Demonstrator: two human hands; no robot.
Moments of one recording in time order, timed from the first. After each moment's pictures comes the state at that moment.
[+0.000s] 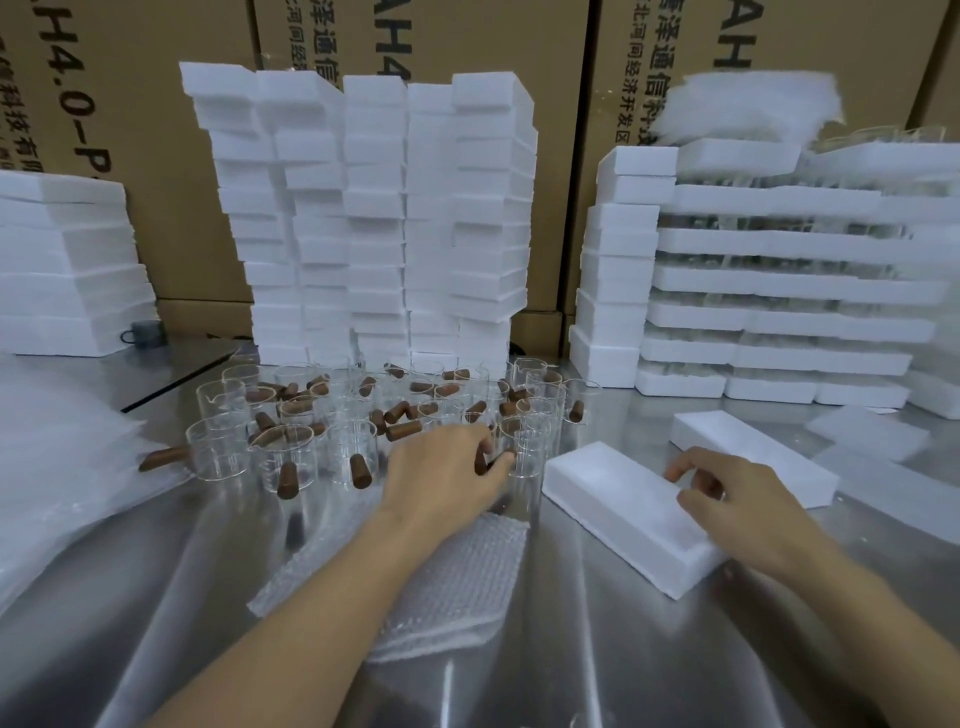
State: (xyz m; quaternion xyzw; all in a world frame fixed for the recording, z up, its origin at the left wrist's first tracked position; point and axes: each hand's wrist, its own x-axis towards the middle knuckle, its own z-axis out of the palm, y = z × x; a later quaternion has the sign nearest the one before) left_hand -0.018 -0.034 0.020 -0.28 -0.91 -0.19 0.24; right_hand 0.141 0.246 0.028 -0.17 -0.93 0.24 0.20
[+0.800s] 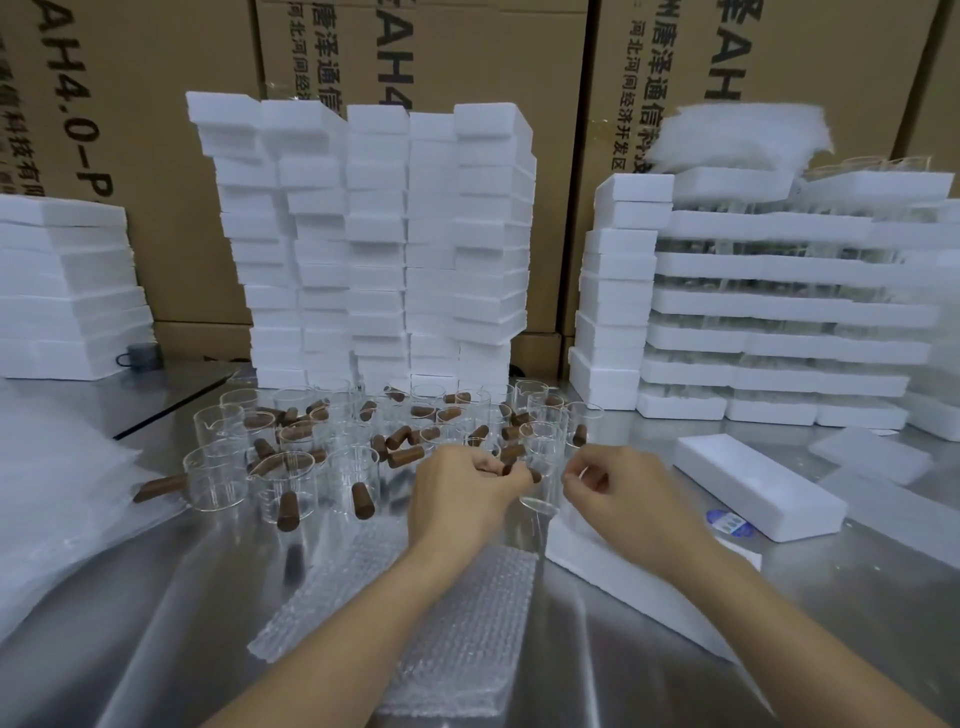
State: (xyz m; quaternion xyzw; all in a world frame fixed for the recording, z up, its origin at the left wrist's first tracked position) left_hand 0.006 -0.020 0.034 -0.19 -0.82 -0.53 0.10; right_hand 0.083 0.156 0.048 -0.09 -0.94 0.23 0.24
